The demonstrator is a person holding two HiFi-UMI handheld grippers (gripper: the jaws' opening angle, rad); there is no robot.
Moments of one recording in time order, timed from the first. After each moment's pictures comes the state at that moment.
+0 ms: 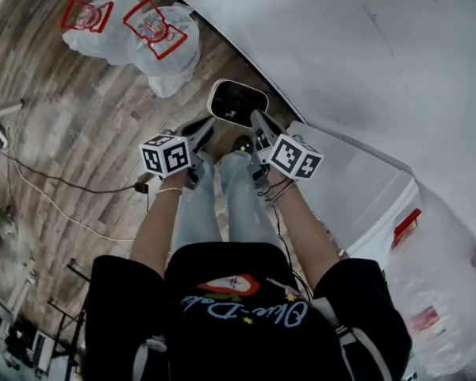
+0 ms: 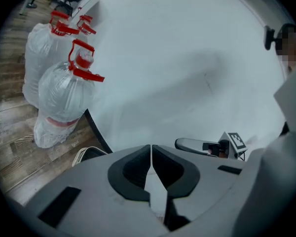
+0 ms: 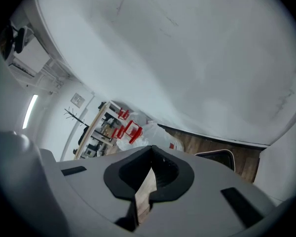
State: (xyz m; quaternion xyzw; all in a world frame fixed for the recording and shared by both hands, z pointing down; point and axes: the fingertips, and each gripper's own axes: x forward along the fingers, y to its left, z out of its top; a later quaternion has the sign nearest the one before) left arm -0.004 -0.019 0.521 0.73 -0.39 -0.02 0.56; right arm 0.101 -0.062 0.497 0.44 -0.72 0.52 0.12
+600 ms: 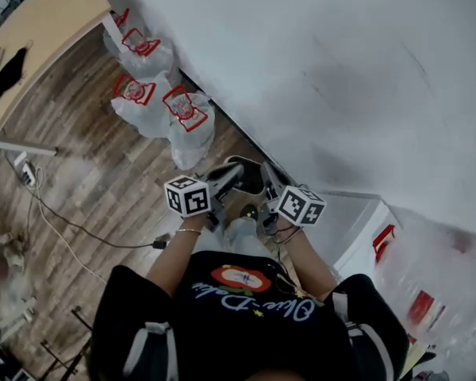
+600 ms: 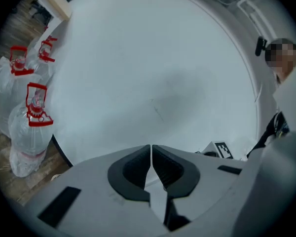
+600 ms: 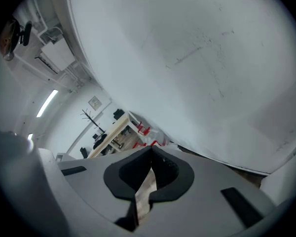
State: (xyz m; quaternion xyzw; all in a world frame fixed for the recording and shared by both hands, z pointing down) left arm 0.008 -0.042 0.308 0.81 -0.33 -0.11 0.47; right arm 0.081 -0.066 0.313 0.43 -0.79 0.43 0.07
